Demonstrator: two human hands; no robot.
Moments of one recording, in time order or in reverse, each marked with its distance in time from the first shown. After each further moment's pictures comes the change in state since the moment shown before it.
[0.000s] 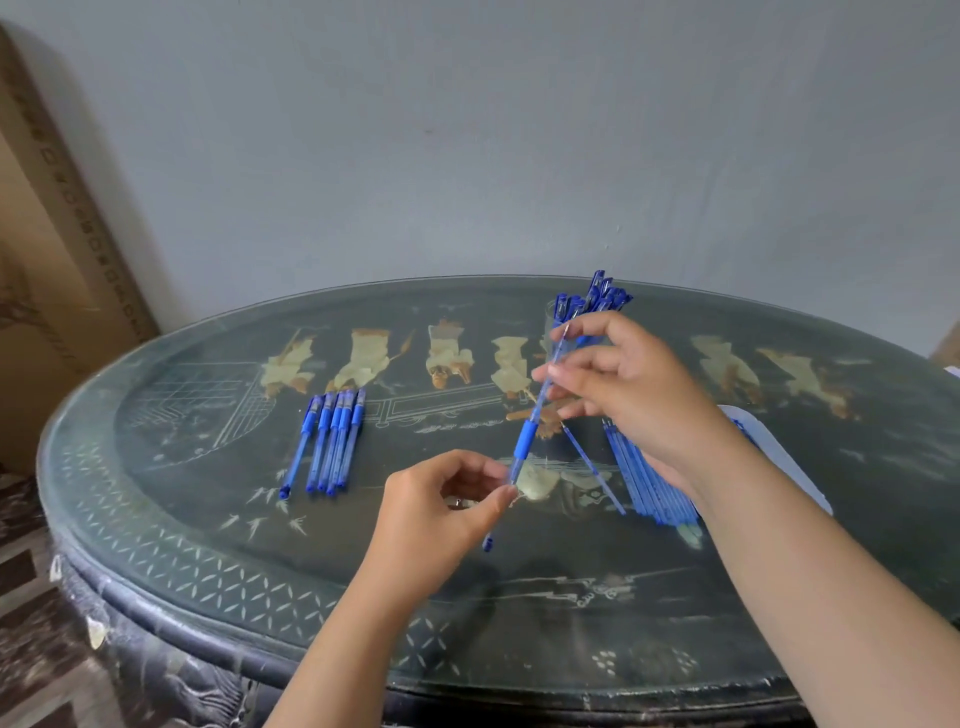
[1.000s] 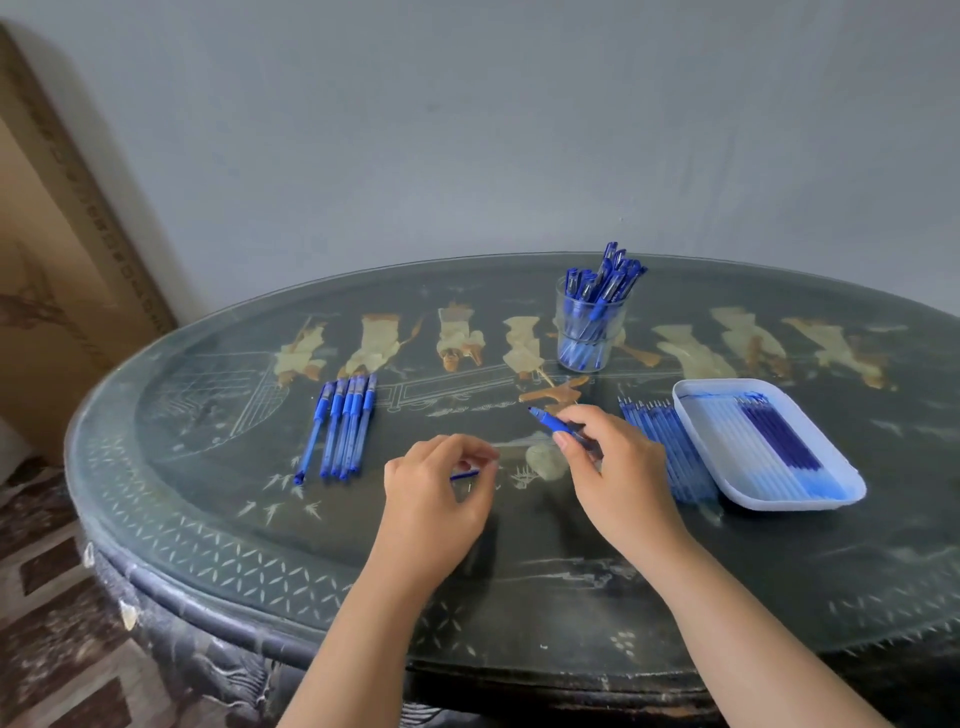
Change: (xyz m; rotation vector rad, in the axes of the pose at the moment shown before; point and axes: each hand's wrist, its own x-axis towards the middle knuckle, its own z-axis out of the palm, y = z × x) left_hand 0.005 -0.033 0.005 0.351 0.134 0.156; right_hand -0.020 0.117 0.030 -0.609 0.306 -0.297
